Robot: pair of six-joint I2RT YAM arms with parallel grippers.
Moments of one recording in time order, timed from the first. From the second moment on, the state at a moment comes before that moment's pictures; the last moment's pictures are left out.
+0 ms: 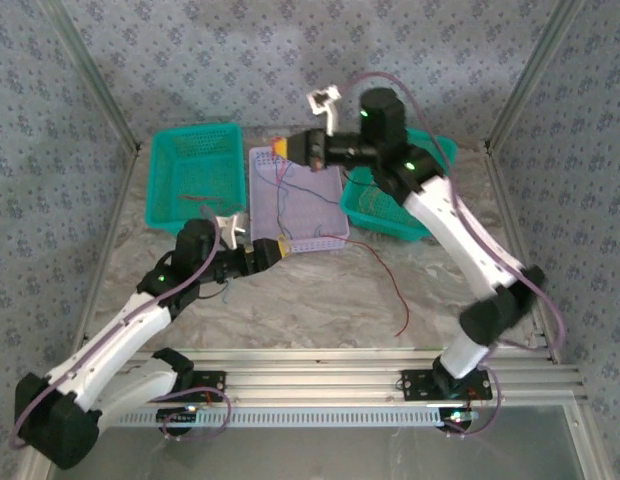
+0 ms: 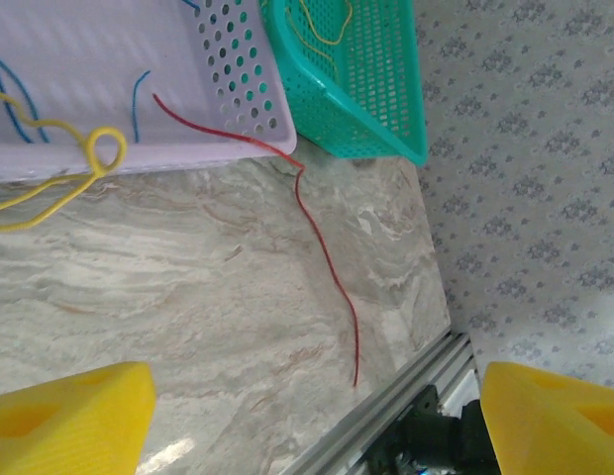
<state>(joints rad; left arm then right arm) -0.53 0.88 0.67 -0.28 0.45 -0.81 0.60 1.72 1.93 -0.35 -0.78 0.57</state>
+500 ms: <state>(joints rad) -0.53 0.46 0.54 -0.44 0.30 -0.80 0.69 2.59 2.76 -0.25 -1.01 0.91</state>
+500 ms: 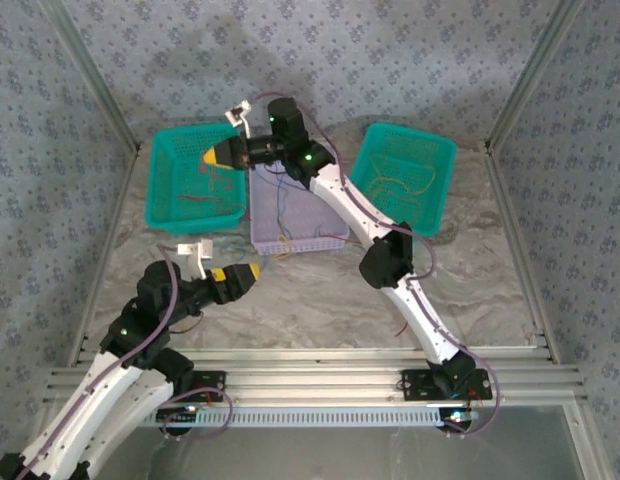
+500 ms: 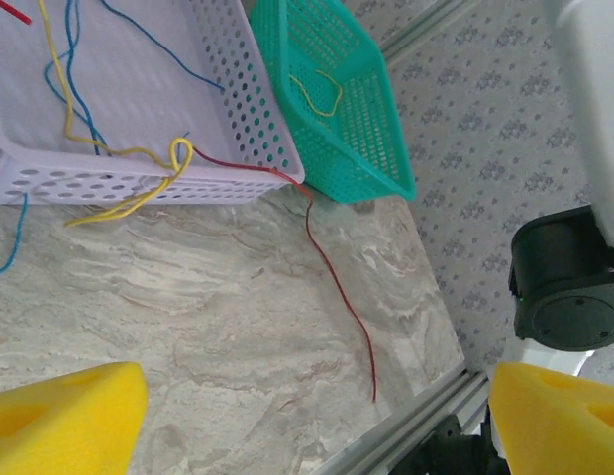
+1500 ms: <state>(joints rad) -0.46 0.64 0.68 -0.54 0.19 -0.75 0.61 2.16 2.34 -0.62 -0.67 0.38</state>
